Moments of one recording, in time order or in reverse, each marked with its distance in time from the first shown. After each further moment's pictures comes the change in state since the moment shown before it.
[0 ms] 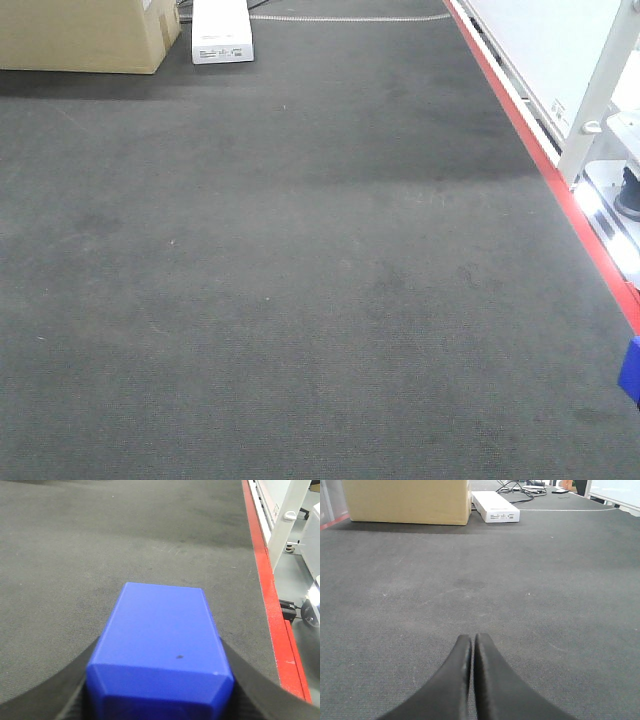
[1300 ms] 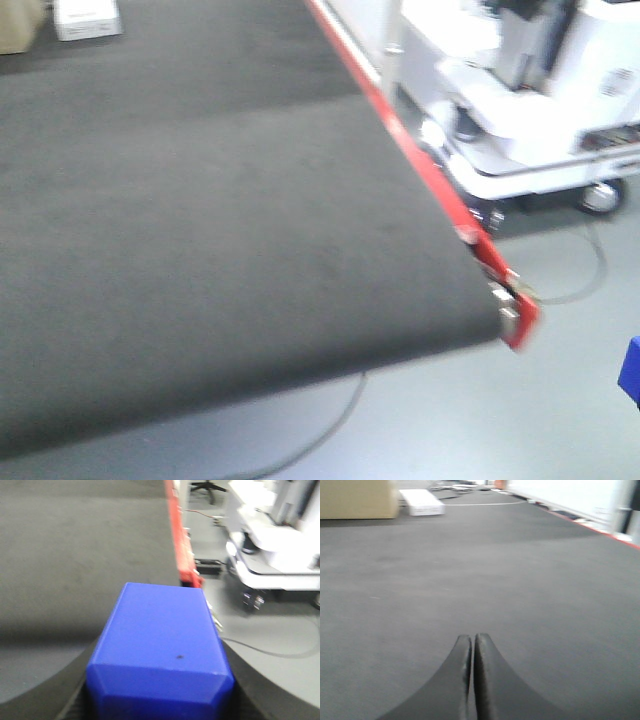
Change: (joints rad) left arm 0.000 0.000 0.000 0.000 0.000 0.000; right arm 0.000 0.000 0.000 0.001 0.000 0.000
